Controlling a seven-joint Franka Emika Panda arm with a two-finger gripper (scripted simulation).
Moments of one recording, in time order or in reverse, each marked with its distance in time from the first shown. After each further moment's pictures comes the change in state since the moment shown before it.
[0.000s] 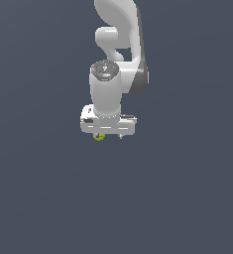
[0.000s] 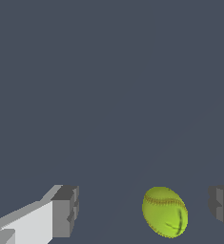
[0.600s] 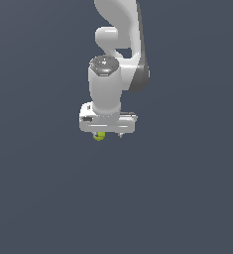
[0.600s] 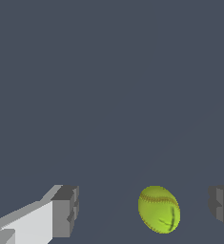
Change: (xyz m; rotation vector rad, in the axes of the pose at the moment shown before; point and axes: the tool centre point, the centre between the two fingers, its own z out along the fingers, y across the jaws) arm 0.002 0.001 -0.012 -0.003 0.005 -0.030
